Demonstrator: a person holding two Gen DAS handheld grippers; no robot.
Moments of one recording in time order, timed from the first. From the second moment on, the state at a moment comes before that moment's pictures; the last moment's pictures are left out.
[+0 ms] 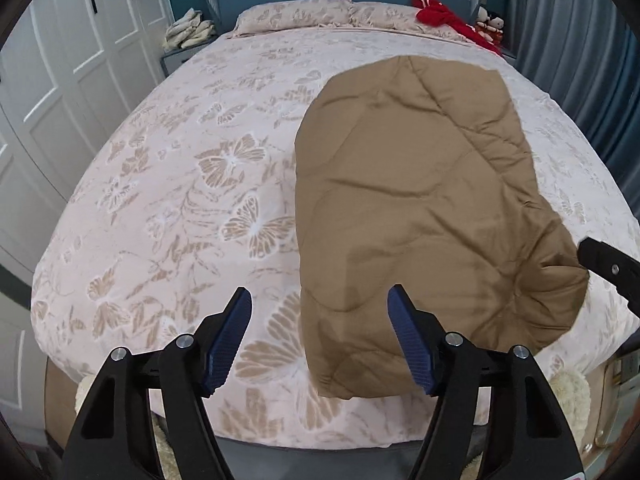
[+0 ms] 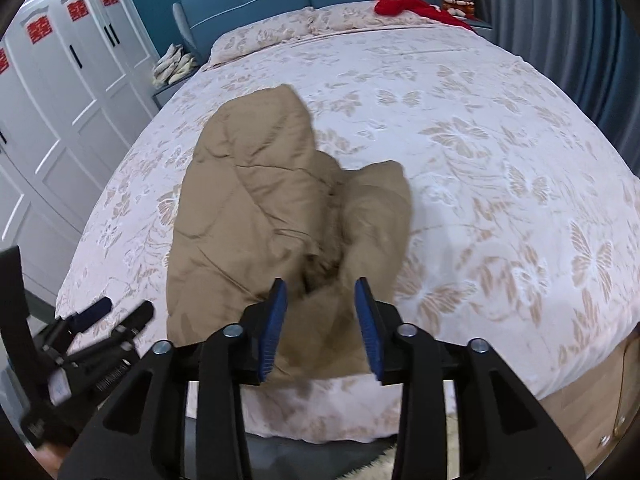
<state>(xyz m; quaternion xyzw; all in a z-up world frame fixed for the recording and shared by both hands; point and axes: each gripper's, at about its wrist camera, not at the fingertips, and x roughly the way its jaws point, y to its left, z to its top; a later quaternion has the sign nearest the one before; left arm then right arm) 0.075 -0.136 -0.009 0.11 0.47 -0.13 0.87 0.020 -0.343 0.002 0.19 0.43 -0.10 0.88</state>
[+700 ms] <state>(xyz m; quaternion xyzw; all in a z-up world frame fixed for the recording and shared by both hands) 0.089 -0.155 -0.042 0.13 0.50 -0.12 0.85 0.025 -0.353 -0.075 0.16 0.51 -0.13 0.83</state>
